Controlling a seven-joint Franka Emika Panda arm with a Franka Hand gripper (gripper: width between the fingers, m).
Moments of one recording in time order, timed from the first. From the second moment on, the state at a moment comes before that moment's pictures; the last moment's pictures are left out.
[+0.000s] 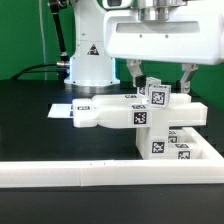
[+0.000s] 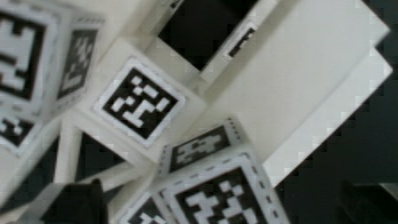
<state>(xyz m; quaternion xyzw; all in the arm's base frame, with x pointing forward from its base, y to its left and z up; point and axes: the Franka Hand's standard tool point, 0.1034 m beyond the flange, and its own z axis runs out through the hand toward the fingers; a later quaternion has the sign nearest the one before) 0.601 0.068 0.124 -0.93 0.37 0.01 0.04</state>
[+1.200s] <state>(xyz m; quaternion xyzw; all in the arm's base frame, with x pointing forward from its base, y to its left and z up) 0.602 0.066 0.124 -0.93 0.36 0.01 0.03</state>
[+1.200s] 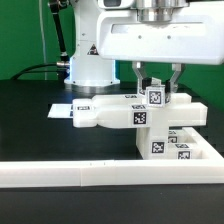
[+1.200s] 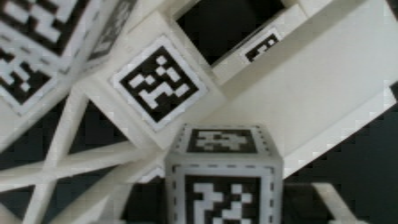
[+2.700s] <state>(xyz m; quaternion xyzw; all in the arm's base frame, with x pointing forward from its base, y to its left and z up) 0.604 0.068 0.122 -0.53 0.85 0.03 0.04</state>
